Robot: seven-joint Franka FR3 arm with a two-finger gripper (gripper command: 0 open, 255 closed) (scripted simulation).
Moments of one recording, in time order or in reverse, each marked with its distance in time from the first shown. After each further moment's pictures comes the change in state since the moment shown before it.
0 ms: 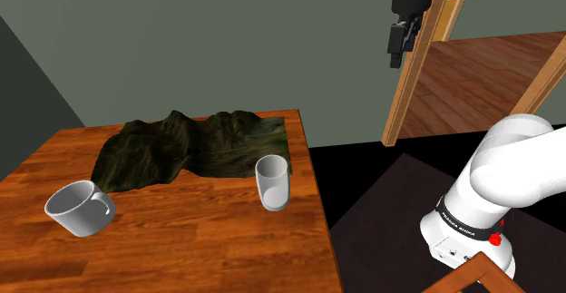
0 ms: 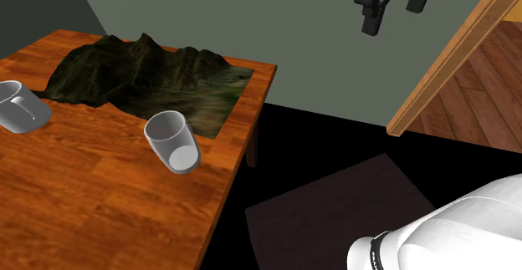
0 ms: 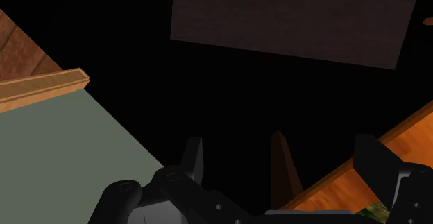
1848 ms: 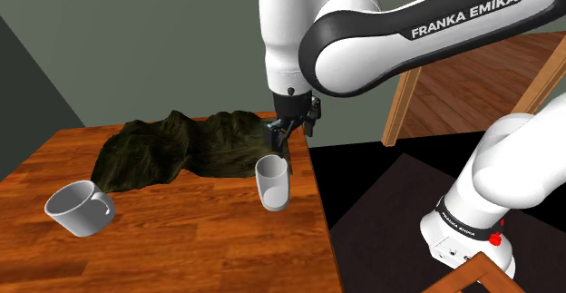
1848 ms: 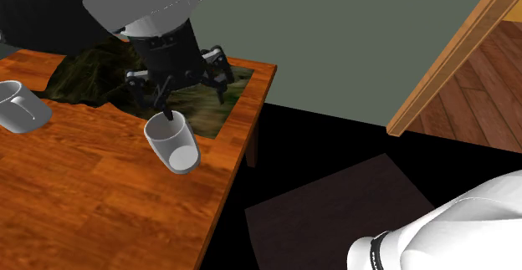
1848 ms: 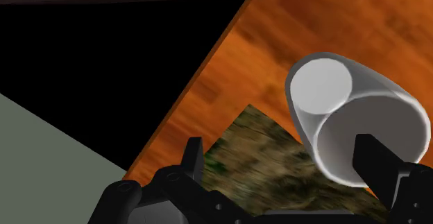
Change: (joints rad) arm 0.051 0.405 0.569 0.007 0.255 0.515 0.713
